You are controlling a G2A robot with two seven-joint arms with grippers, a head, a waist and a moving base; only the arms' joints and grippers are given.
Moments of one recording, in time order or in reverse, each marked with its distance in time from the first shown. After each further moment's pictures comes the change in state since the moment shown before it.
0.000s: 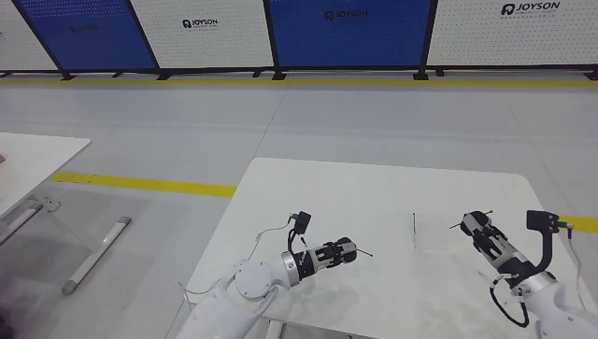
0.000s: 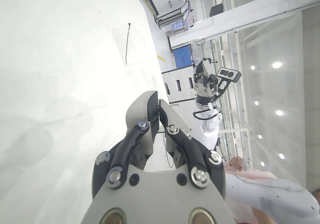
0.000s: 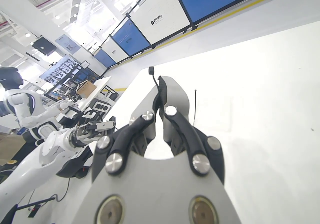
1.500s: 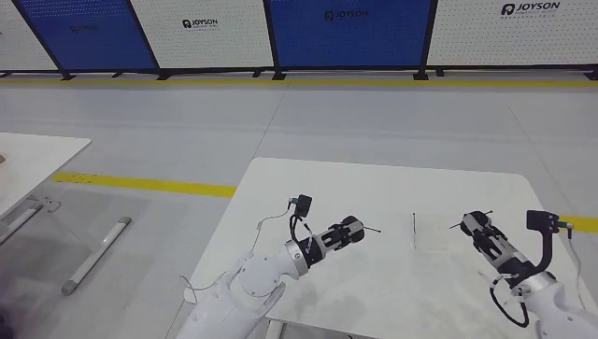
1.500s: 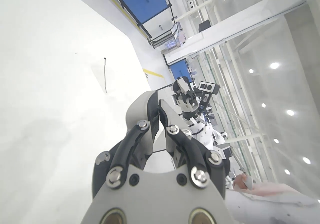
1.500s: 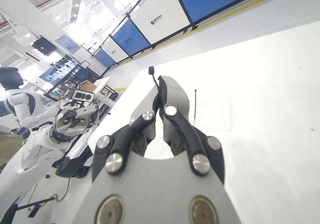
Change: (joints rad) left arm -0.002 0.001 0.008 -0.170 0.054 0.069 0.170; right arm 0.000 0.000 0.000 0.000 0.000 0.000 0.000
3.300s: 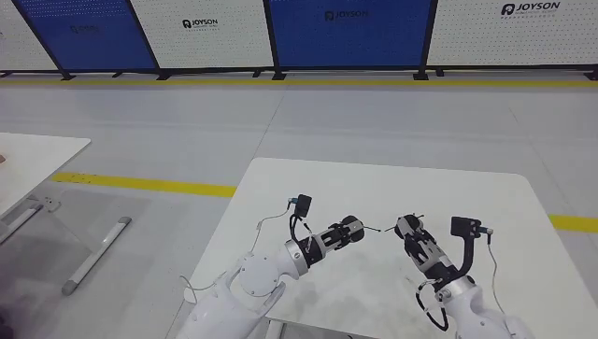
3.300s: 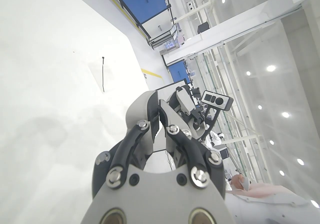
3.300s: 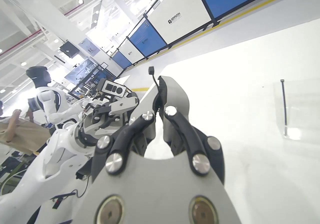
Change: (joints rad) left arm -0.001 0.000 0.000 0.001 0.001 0.000 0.002; right arm 0.004 -0.056 -0.357 -0.094 -0.082 0.181 -0.245
